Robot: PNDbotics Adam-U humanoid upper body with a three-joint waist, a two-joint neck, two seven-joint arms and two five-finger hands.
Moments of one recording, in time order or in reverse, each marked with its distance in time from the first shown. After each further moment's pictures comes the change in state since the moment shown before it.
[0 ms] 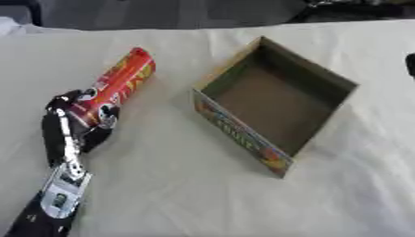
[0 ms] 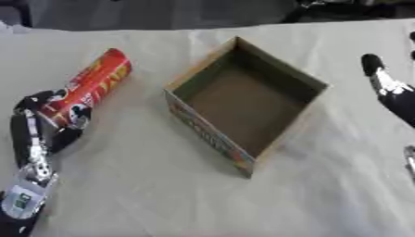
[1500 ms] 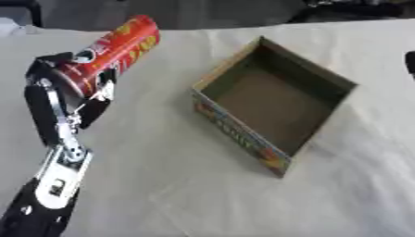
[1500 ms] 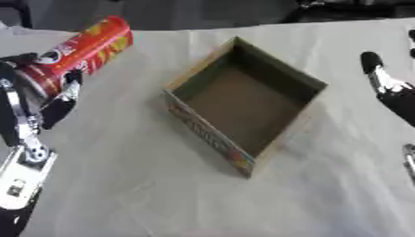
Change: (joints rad) left arm -0.031 0.000 -0.041 -0.292 -0.064 0.009 0.052; right arm -0.007 0.000 0.000 0.000 0.000 -0.002 -0.004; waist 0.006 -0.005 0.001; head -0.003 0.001
